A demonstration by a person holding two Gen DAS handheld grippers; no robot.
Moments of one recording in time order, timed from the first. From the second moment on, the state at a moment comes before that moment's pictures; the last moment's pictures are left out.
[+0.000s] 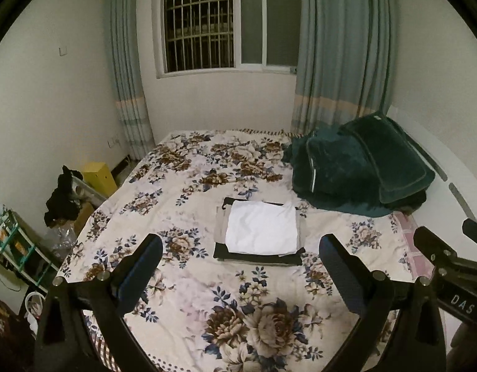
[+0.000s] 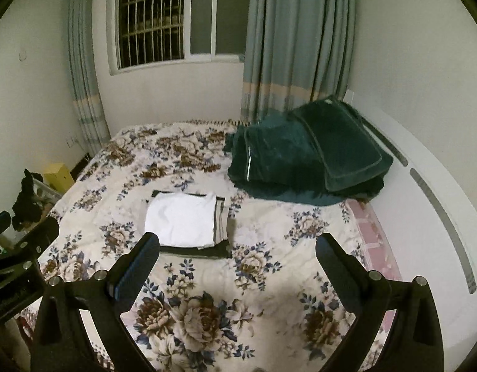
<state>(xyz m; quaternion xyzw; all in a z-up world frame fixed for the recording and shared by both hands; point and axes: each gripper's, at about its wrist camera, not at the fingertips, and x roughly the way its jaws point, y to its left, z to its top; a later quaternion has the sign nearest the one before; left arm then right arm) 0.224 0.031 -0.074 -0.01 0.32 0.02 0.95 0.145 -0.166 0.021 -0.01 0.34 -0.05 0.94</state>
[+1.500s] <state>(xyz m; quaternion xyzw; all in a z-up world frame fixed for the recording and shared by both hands) 0.177 0.017 -0.043 -0.01 0.30 0.04 0.95 0.106 -0.182 0.055 -0.02 0.31 -0.02 0.95</state>
